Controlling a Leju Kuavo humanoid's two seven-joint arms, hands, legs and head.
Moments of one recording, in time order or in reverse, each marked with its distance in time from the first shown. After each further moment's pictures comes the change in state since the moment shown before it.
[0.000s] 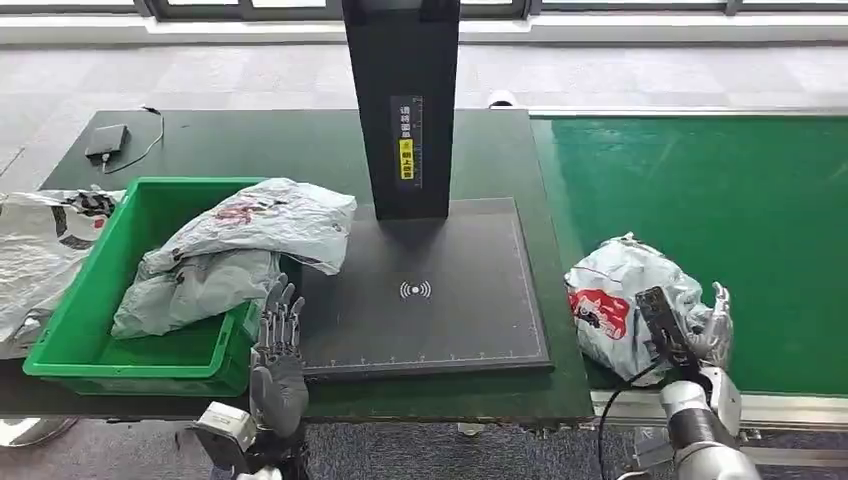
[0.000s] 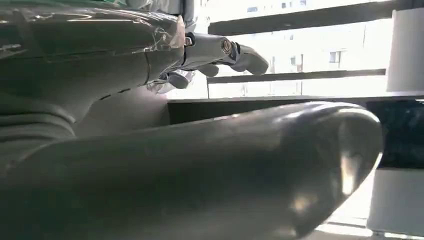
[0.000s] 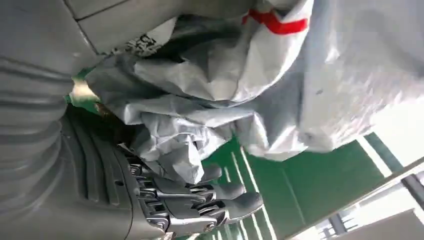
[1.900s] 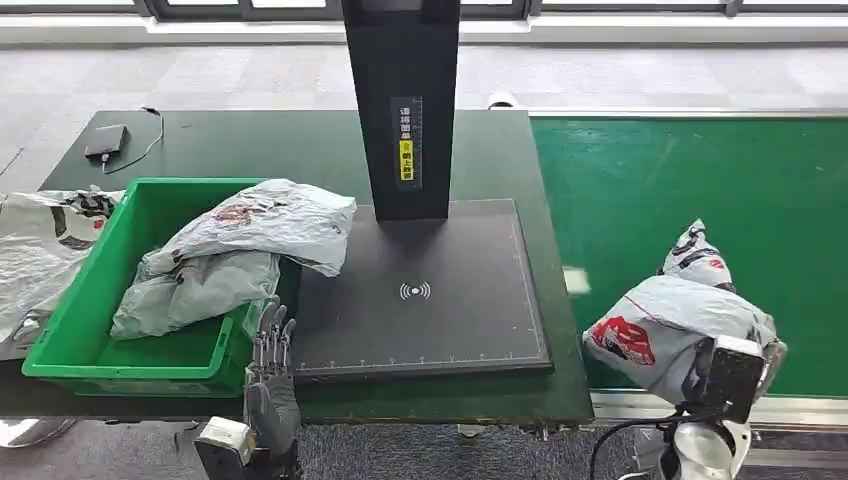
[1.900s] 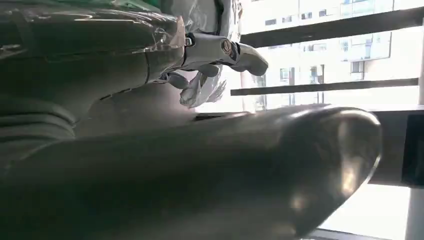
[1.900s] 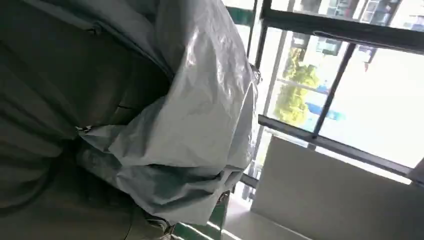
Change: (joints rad) left arm 0.047 0.064 -0.050 0.011 0.060 0.109 -0.003; right arm 0.453 0.093 0.264 -0.880 -0.853 -0.018 -0.302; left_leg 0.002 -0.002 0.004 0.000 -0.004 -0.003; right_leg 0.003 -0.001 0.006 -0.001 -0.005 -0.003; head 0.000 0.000
